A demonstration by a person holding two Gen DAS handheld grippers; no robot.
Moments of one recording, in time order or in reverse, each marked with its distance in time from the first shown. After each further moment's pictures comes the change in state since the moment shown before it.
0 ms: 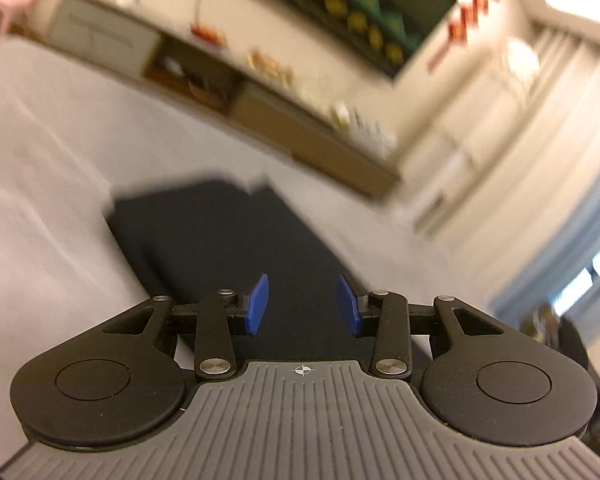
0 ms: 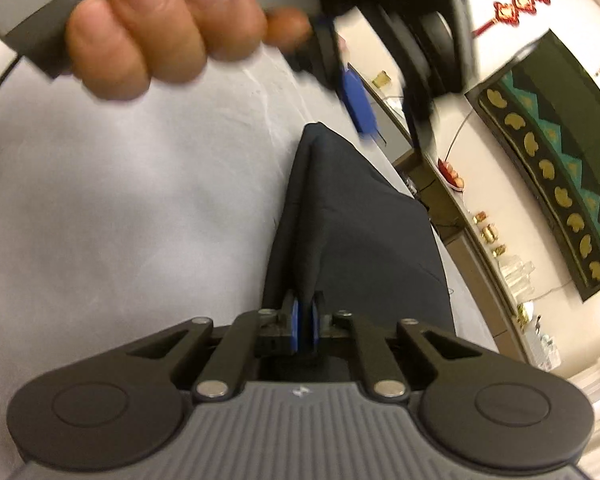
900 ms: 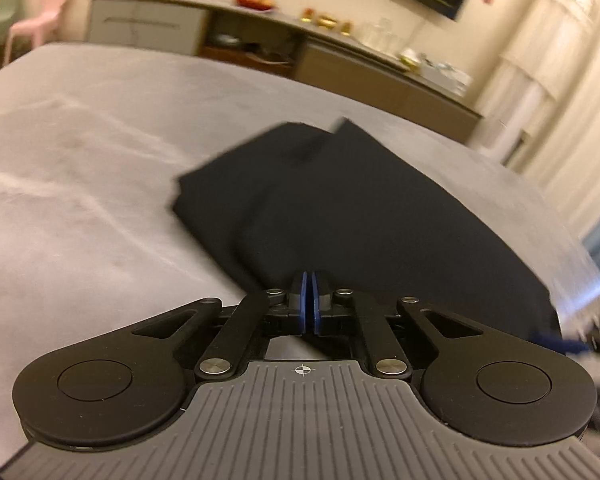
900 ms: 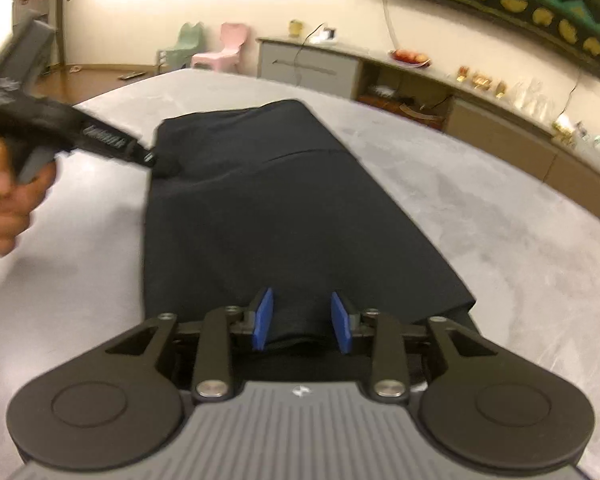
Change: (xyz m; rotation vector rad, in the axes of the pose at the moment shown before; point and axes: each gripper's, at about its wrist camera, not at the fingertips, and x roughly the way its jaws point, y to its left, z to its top) left arm 0.007 0.033 0.009 0.058 0.045 0.274; right arm 0.001 -0.136 -0.092 0.655 0.073 0.290
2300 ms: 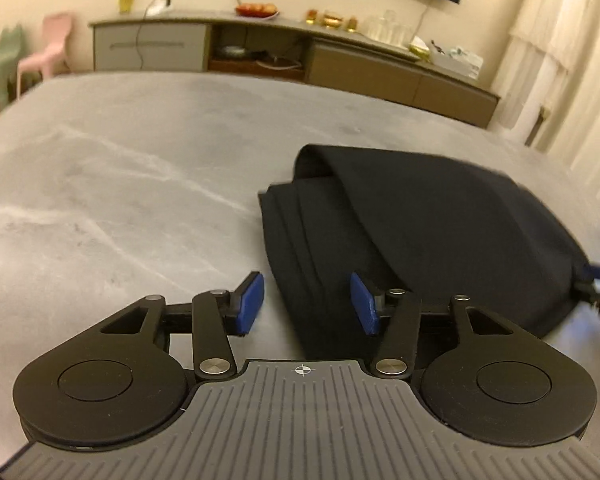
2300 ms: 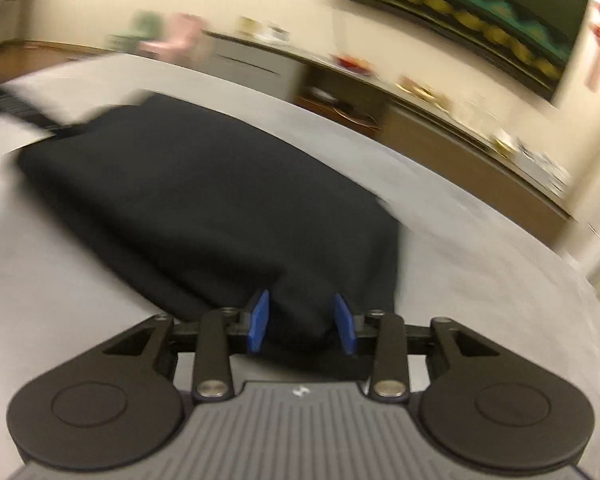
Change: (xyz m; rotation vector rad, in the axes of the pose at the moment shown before) left arm 0.013 -0.032 0.005 0.150 -0.041 0.110; right arm 0.008 -0.076 -0.024 -0.002 0.010 -0.263
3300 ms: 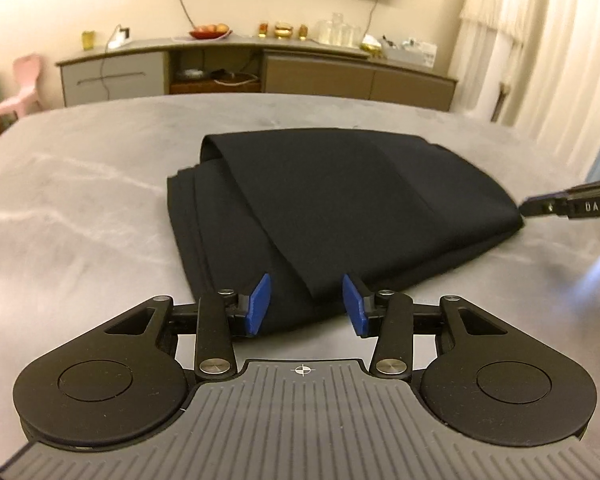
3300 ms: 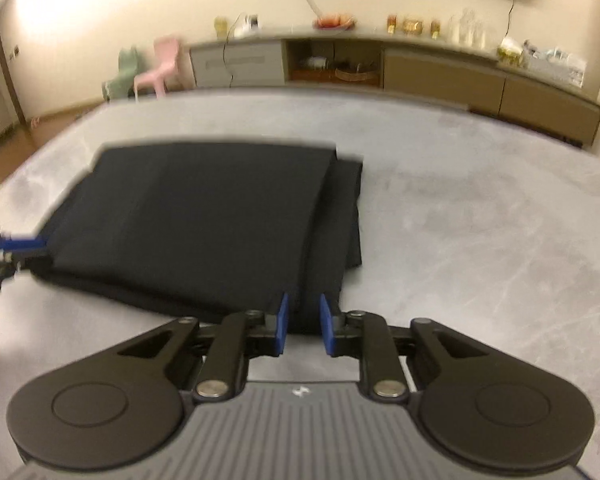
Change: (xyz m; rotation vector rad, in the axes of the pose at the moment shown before) left arm -0.040 -0.069 -0.047 0.117 -0.008 -0.071; right arm -0.023 -0.079 -0.006 0.279 -0.021 0.245
